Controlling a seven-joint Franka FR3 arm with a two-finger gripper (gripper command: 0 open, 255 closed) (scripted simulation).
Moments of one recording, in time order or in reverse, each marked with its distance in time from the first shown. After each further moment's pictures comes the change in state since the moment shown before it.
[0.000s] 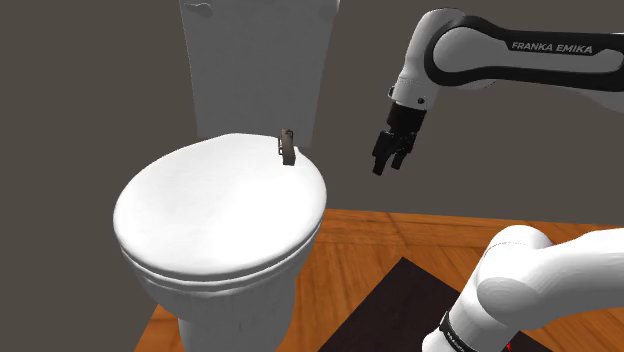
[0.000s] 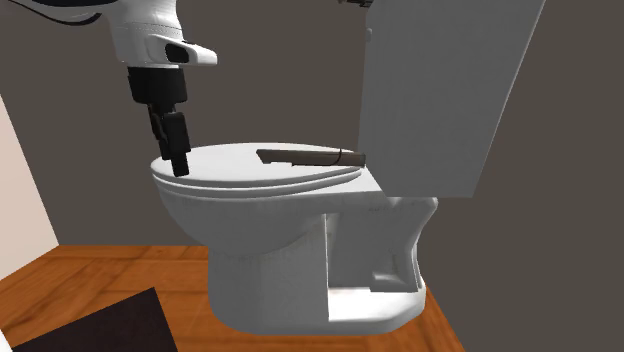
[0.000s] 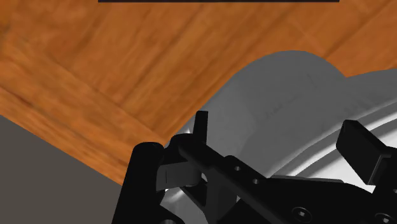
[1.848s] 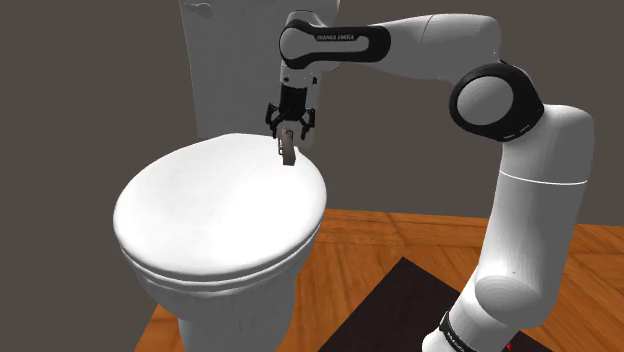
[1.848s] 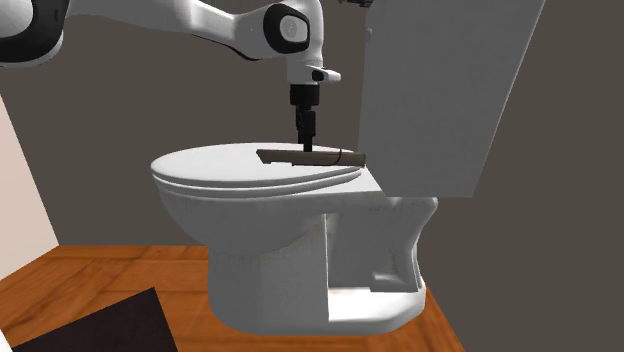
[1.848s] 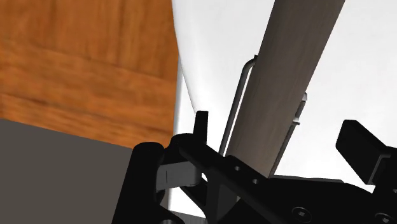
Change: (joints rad) arm -0.024 1.062 0.132 1.001 -0.035 0.049 0.575
